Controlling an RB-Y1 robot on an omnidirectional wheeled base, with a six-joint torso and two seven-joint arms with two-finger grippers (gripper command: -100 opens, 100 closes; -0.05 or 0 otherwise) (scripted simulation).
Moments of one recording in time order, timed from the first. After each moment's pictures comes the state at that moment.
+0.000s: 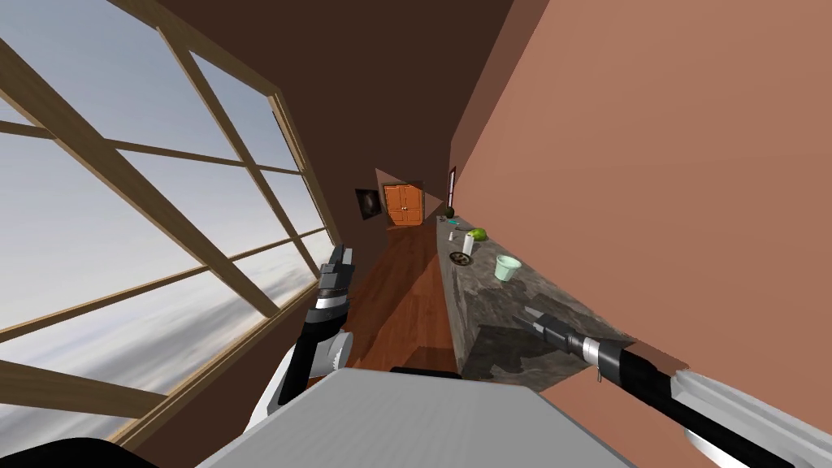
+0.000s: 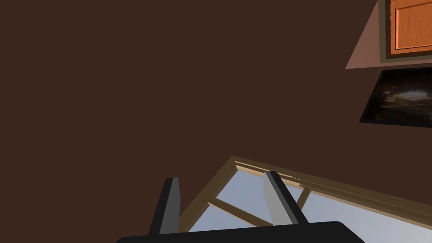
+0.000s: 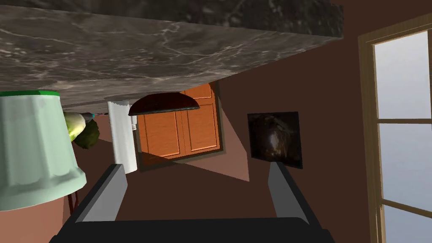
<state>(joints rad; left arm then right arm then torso) 0.47 0.01 0.03 -2.34 -0.07 -0.46 -0.06 0.54 -1.10 -0.01 -1.58 0.45 -0.59 0.17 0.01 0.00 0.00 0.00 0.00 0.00</state>
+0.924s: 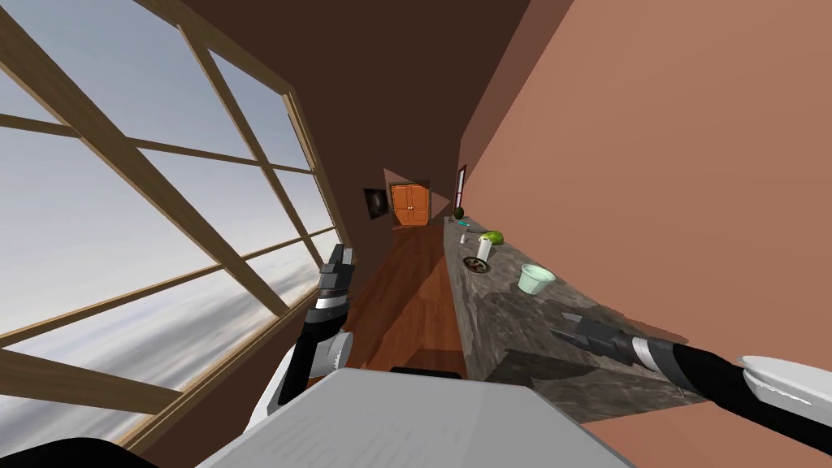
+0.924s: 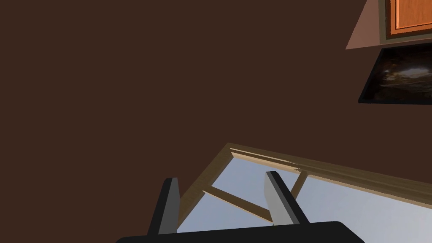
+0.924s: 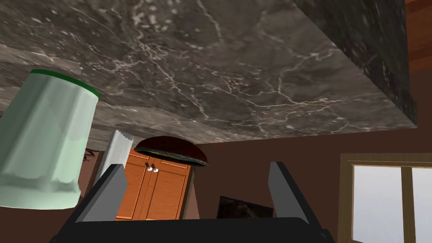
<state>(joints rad) 0.47 0.01 0.03 -2.34 -0.07 -0.46 -0.06 0.58 -1.39 0.00 -1.39 0.55 -0.62 0.22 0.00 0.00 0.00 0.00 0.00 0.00</state>
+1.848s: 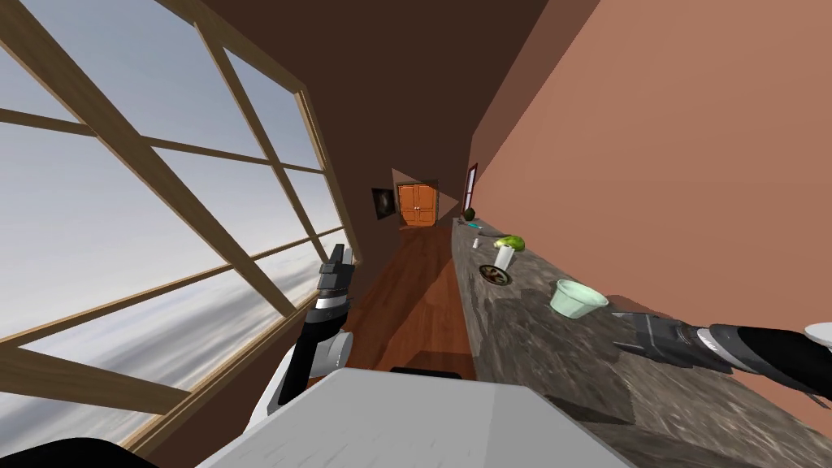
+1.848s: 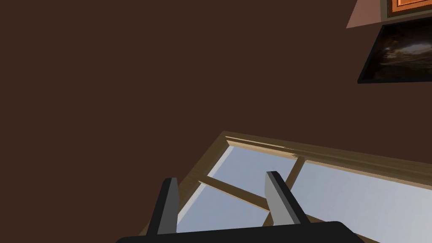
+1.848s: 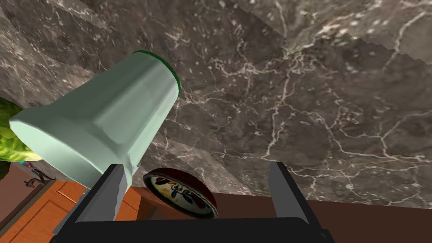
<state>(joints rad) 0.47 0.02 0.03 -2.34 -0.07 -0.46 -0.06 0.61 -1.68 0.04 -1.19 0.64 -0.66 0.29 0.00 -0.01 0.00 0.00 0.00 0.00</state>
